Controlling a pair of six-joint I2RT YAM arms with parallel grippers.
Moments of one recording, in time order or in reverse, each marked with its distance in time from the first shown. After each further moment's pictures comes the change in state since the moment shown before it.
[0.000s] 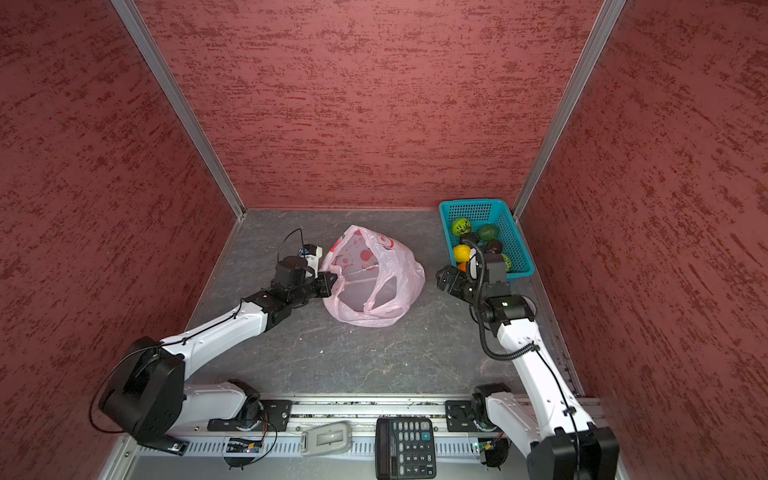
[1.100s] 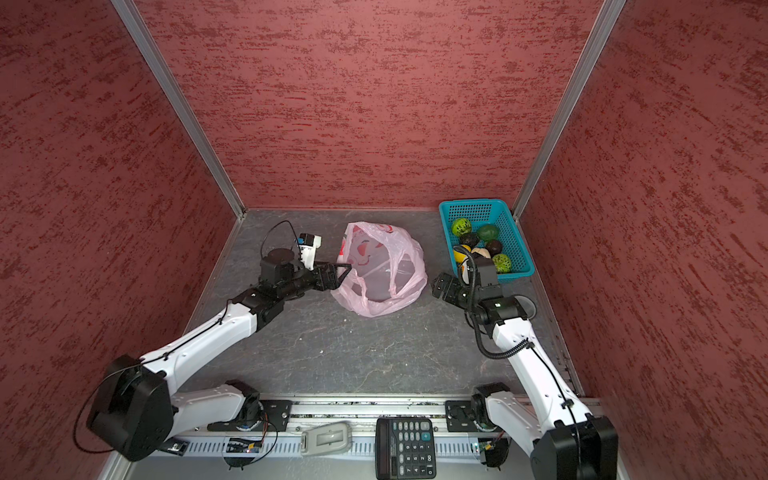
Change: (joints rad) left arm 0.012 -0.164 0.005 0.008 0.176 0.048; right arm 0.045 0.062 -0.018 0.008 0.034 -0.010
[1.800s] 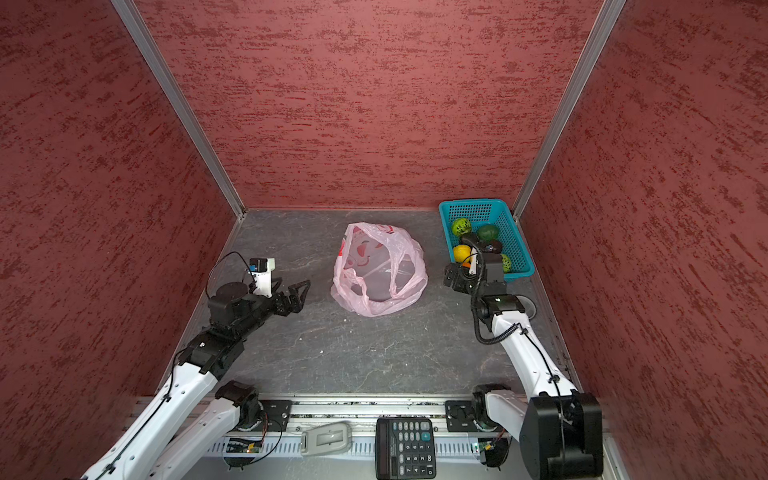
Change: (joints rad) left arm 0.178 -0.521 -0.200 -0.282 -0.198 0.184; right arm -0.155 0.093 -0.098 0.359 0.125 -0.241
